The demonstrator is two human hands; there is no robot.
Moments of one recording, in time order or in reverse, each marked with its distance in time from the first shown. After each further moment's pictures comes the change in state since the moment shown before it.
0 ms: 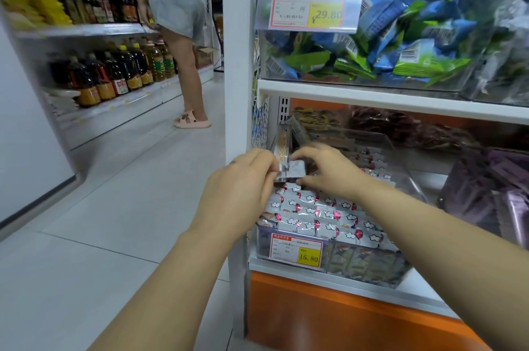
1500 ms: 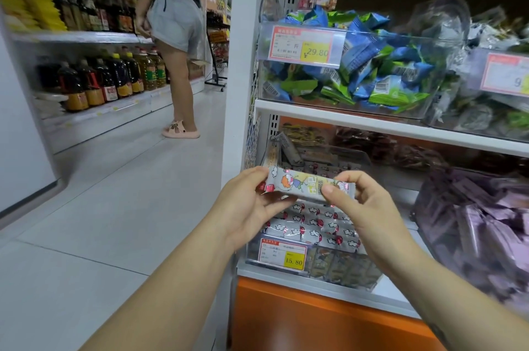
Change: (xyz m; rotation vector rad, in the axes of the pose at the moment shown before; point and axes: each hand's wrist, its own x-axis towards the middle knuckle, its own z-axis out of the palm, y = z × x) left_hand 0.007 0.033 -0.014 -1.806 -0.153 -0.971; right_hand -0.108 -0.051 -0.028 0.909 0.397 0.306
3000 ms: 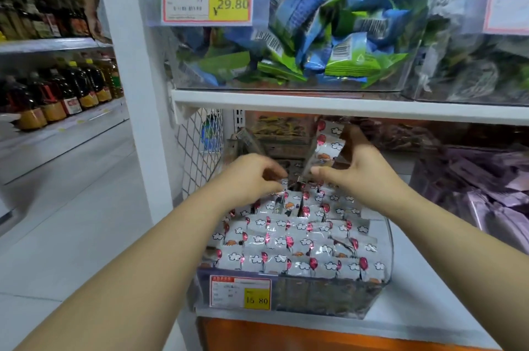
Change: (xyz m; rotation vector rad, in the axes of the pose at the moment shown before) left_hand 0.130 -0.017 0.032 1.697 -0.236 0.336; right_hand 0.105 0.041 -0.066 -0.491 0.006 -0.176
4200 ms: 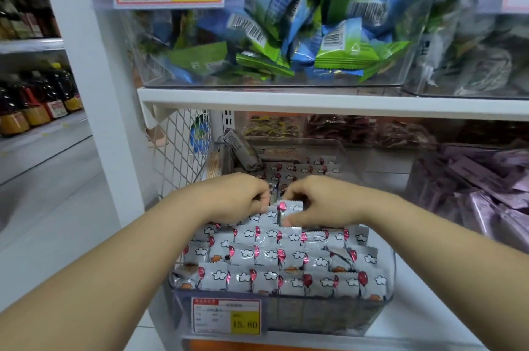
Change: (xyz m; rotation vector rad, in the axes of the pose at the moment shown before) left_hand 0.010 -0.009 -0.001 0.337 -0.341 0.063; right_hand 0.020 0.015 0.031 -0.397 -0.692 -0.047
